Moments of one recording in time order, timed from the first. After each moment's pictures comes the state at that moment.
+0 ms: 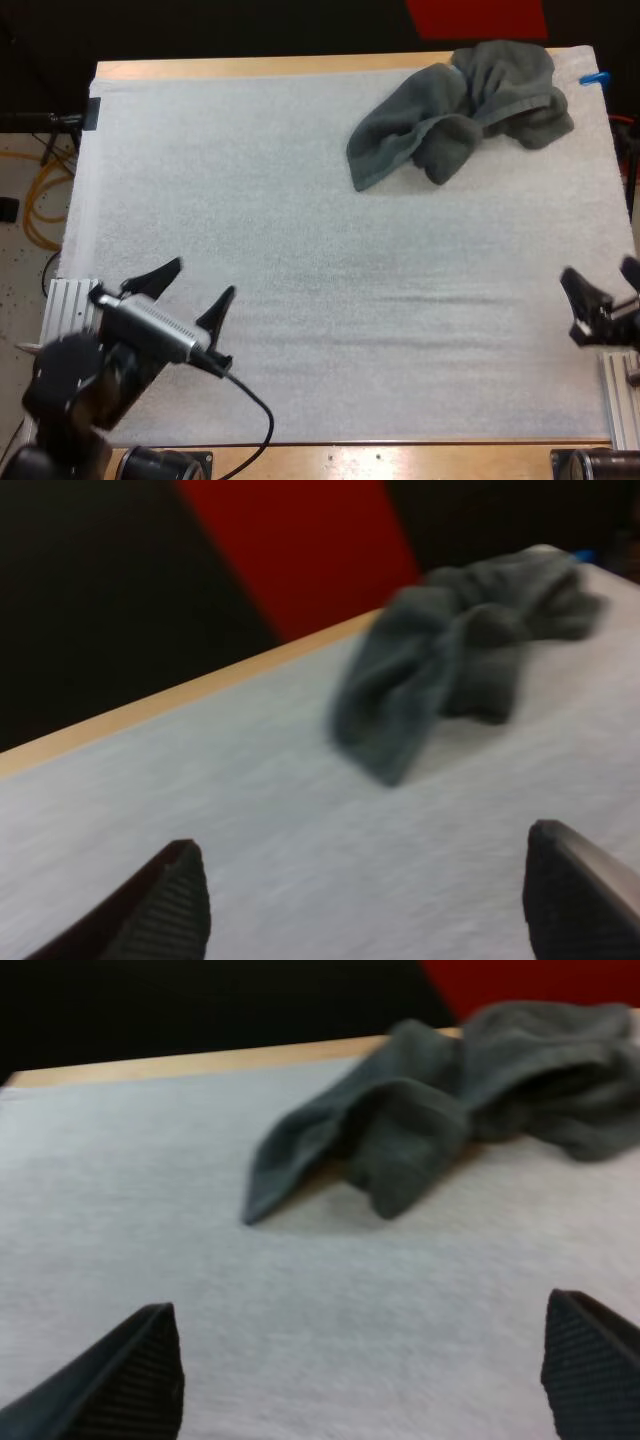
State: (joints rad) left arm -0.24 0.43 -0.79 0.78 0.27 -1.64; right arm -0.03 0.48 -0.85 0.91 -0.36 -1.78
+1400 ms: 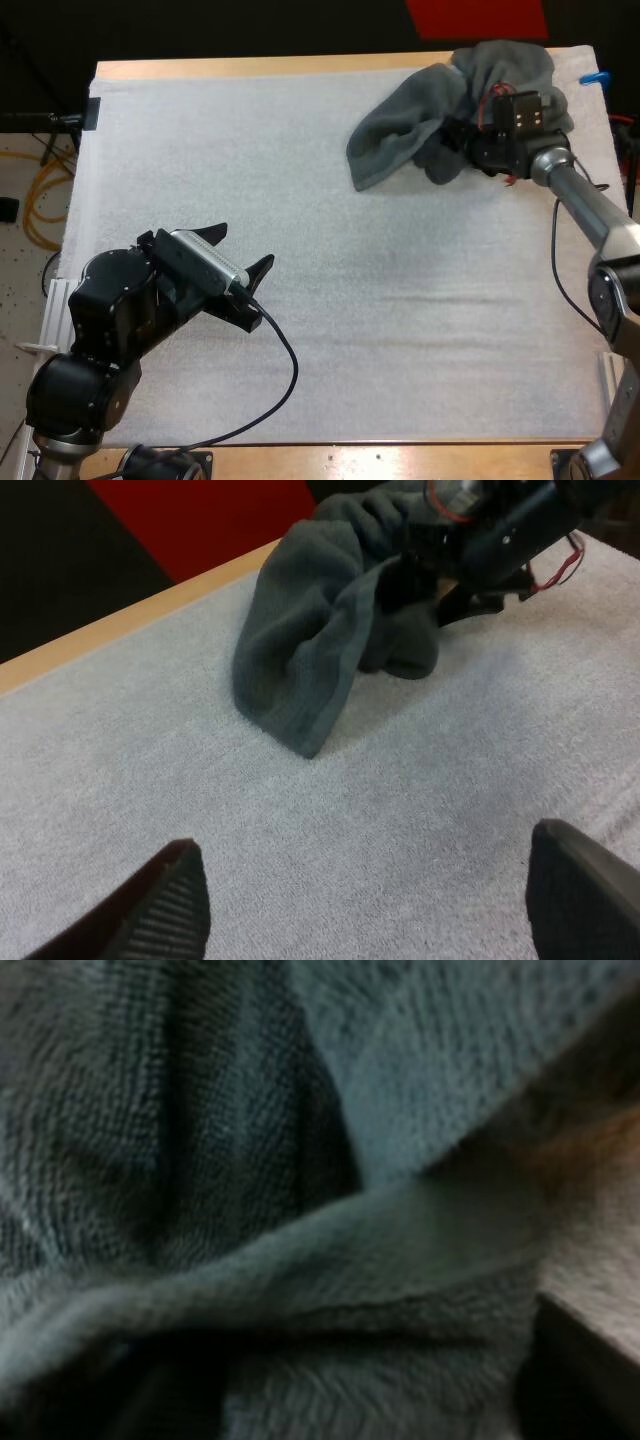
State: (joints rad) left arm -0.29 0.69 -0.87 0.75 0.32 -1.63; right arm 0.16 2.11 -1.46 0.36 -0.24 -1.14
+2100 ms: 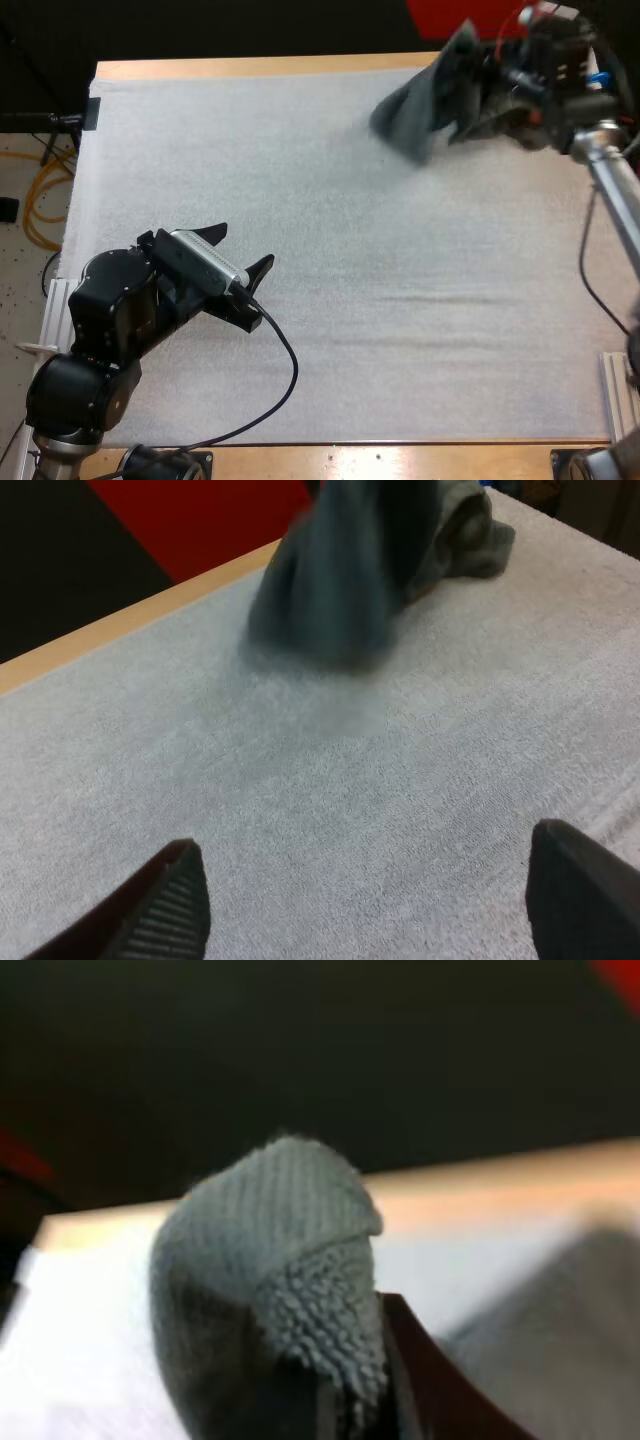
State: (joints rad) left arm -0.29 0.69 -0.87 0.75 0.32 -1.63; right arm 0.16 1.77 -1.56 0.30 -0.34 -1.53
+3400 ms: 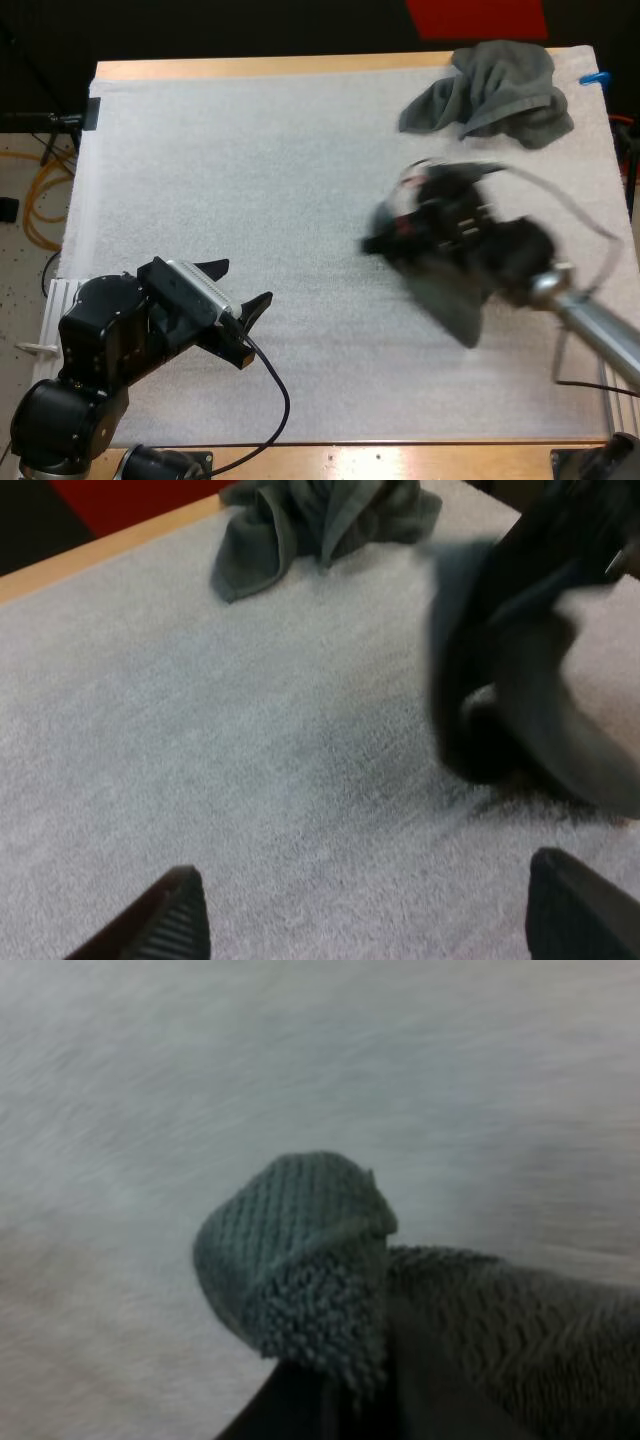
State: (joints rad) left arm -0.29 0.61 -0.87 0.92 0.39 -1.65; right arm 0.75 1.41 -1.16 0.69 -0.02 -1.34
